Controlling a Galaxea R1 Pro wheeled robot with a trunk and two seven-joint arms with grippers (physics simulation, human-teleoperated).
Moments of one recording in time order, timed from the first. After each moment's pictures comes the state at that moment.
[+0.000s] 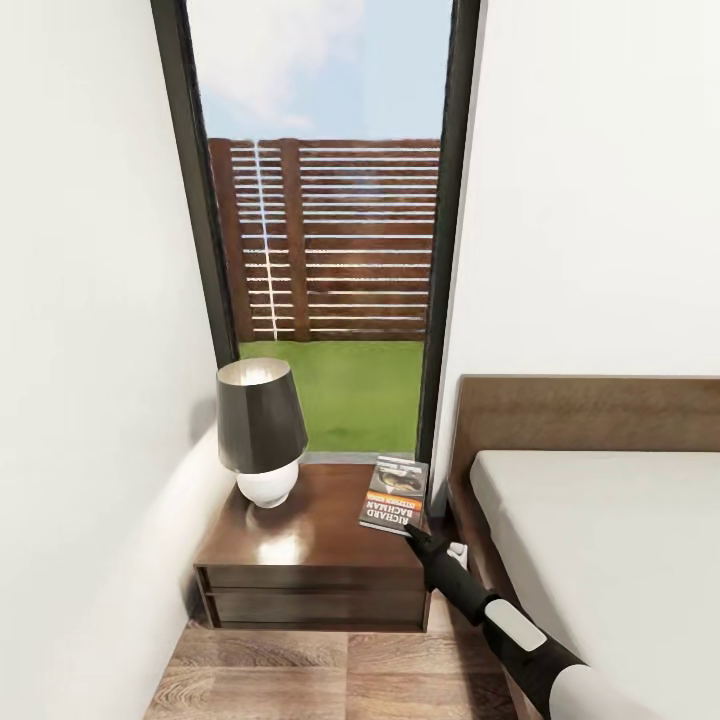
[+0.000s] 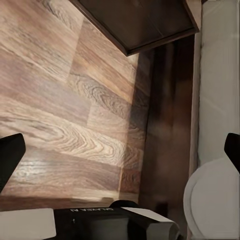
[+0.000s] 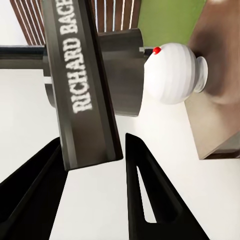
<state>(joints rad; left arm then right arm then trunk) -0.07 0.31 0.36 -0.02 0.36 -0.09 -1.19 -0.60 -0.05 0.46 -0.38 -1.62 0.35 0.63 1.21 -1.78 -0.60</state>
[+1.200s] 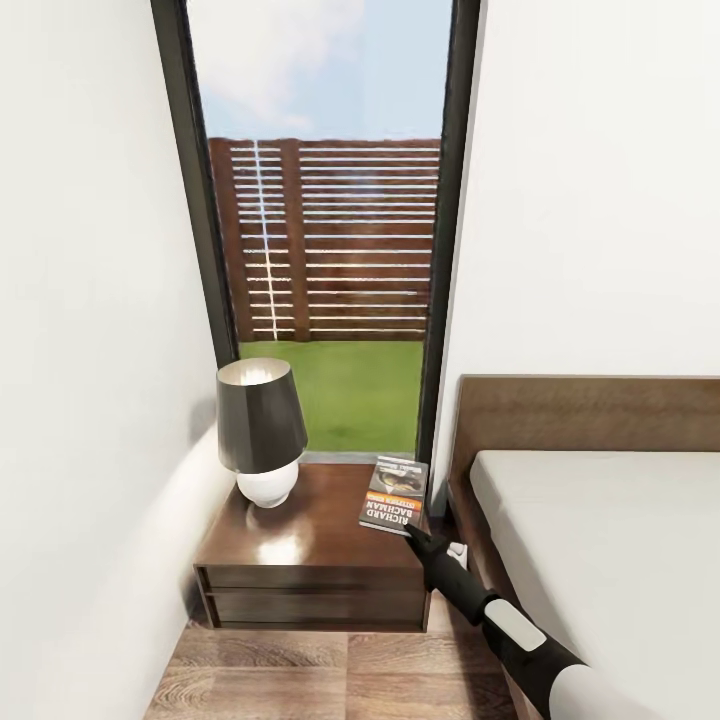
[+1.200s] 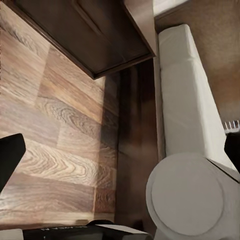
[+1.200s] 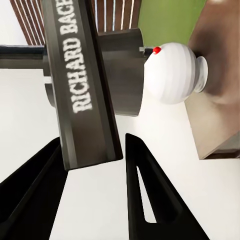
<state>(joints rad) 0.02 0.32 0.37 -0.01 0.51 -0.18 -1.42 -0.60 -0.05 0.46 -0.38 -1.62 0.35 0.63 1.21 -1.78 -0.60</state>
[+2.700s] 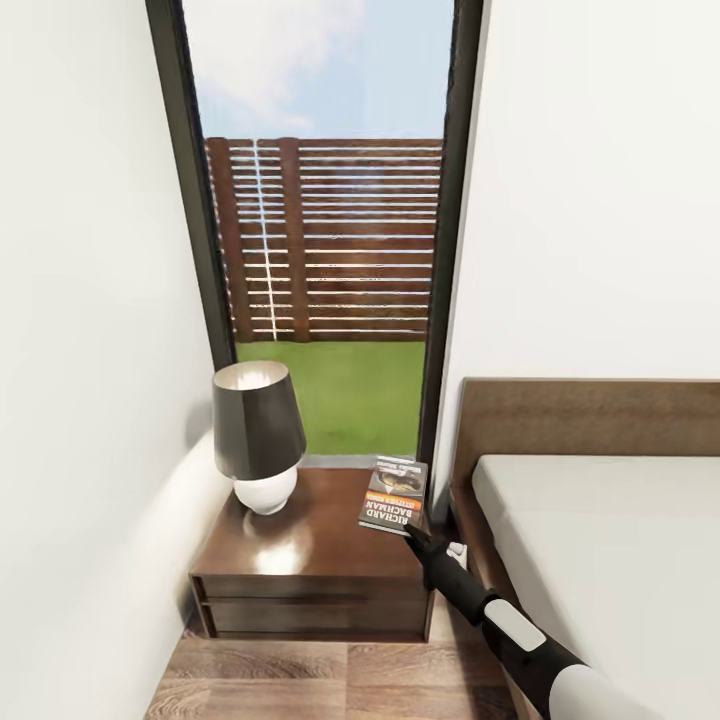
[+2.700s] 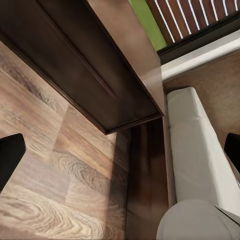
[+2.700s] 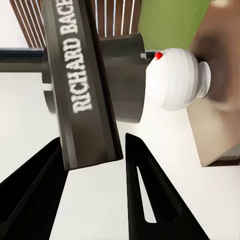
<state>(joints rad) 0.09 0.30 0.37 -0.01 0.82 -0.25 -1.47 -0.60 -0.05 0.46 -0.38 -1.62 0.35 0.63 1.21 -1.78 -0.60</state>
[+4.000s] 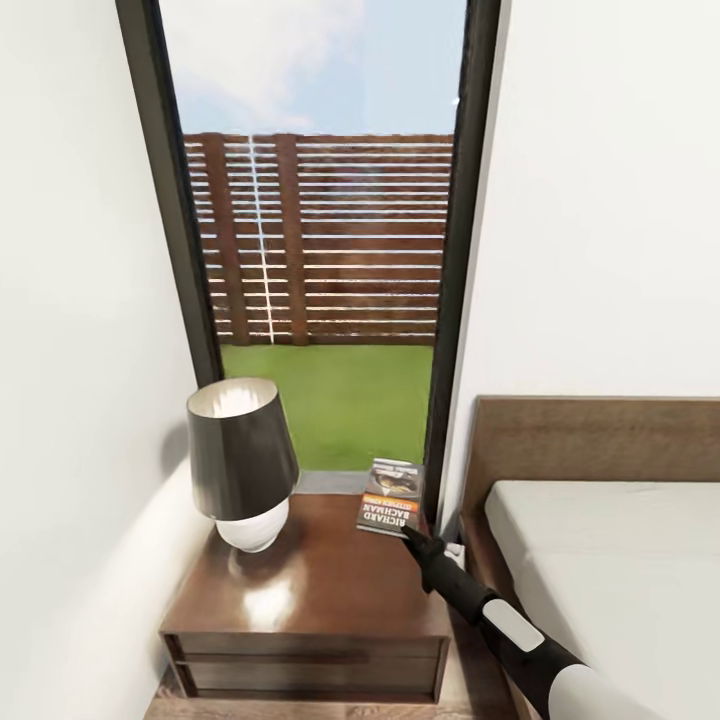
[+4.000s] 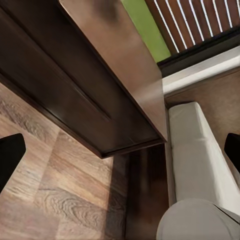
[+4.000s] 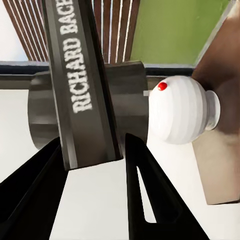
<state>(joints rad) 0.09 0.30 0.37 -0.01 0.81 -0.25 -1.47 -0.60 -0.05 0.48 -0.38 -1.61 0.35 0.62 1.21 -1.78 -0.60</state>
